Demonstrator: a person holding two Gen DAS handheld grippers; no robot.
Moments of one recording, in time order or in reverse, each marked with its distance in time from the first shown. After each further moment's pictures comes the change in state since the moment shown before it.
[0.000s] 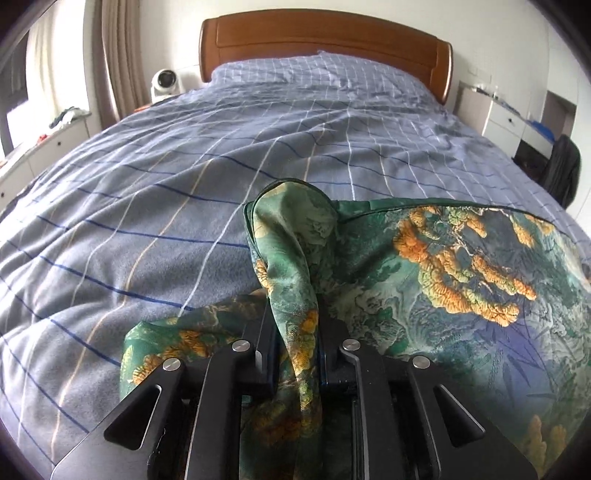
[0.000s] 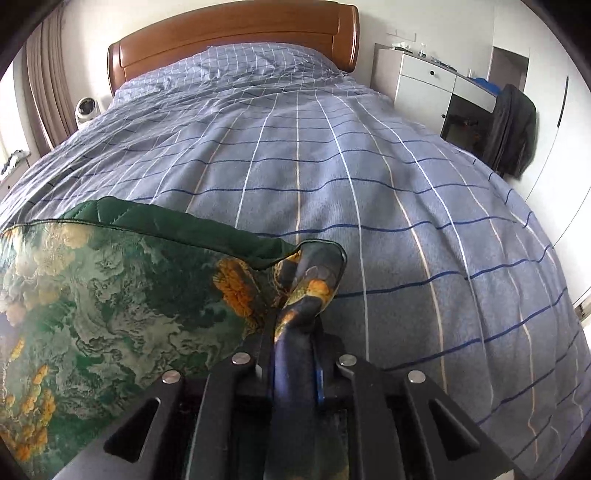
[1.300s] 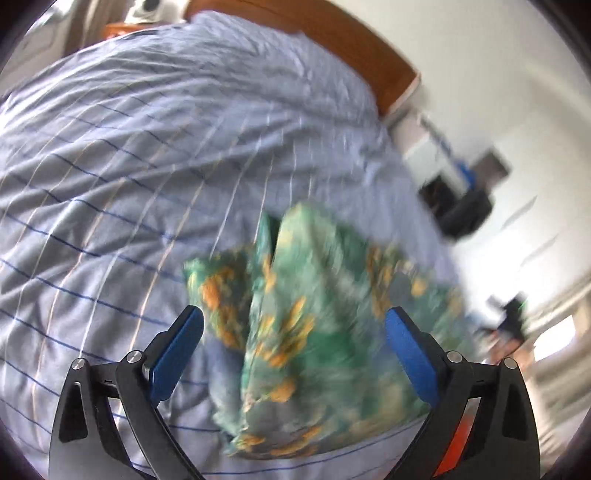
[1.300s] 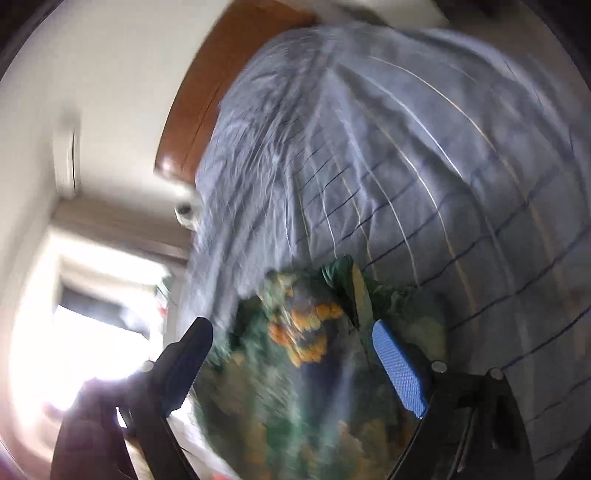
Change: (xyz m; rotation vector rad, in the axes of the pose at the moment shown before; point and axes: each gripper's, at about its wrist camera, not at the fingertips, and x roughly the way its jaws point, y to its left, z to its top) left arm -0.129 0.089 0.034 -0.186 0.230 -0.433; right arm -0.093 -0.114 0.007 0.518 0.129 0.716
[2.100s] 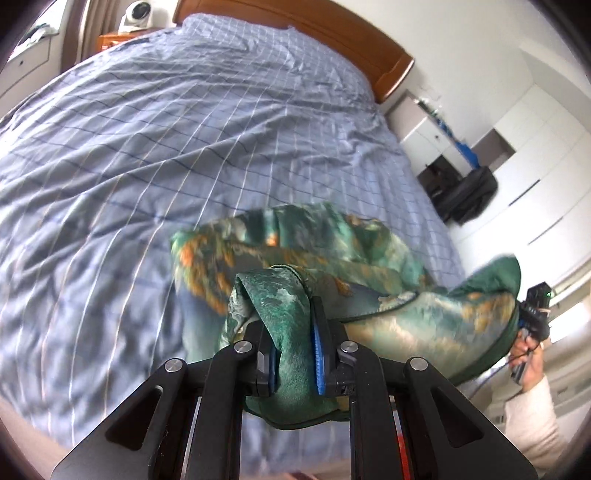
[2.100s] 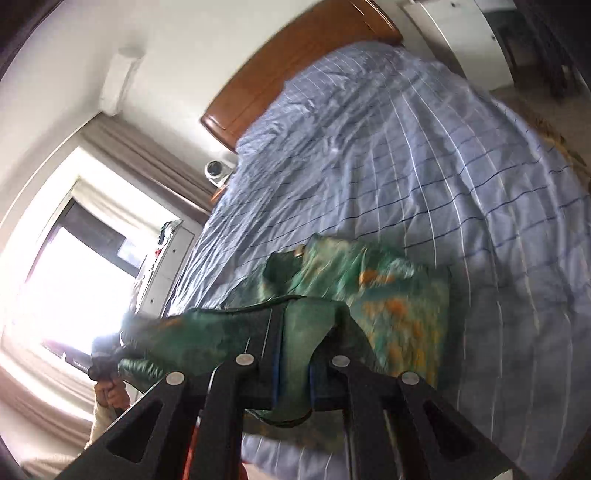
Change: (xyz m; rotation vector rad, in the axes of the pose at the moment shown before) left arm -0.031 -0.045 -0.010 0.002 0.009 0.028; right arm -0.062 0.058 -0.042 -0.229 0.009 0.014
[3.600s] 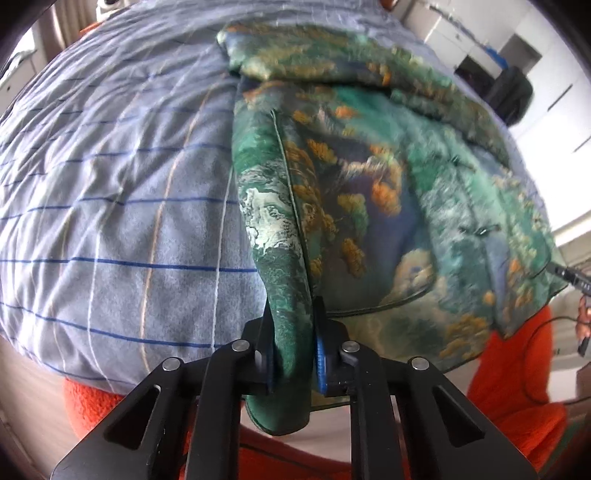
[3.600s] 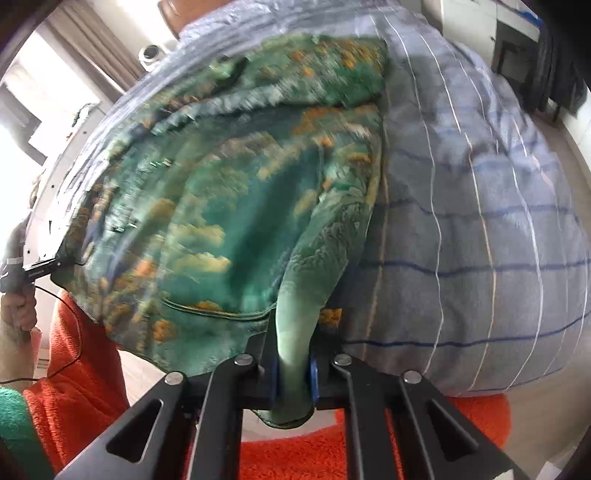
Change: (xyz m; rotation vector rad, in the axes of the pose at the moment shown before) left arm 0.033 -0.025 -0.193 0.150 0.232 0.201; right arm -0.022 0.003 -0.193 -0.223 0.334 -0.428
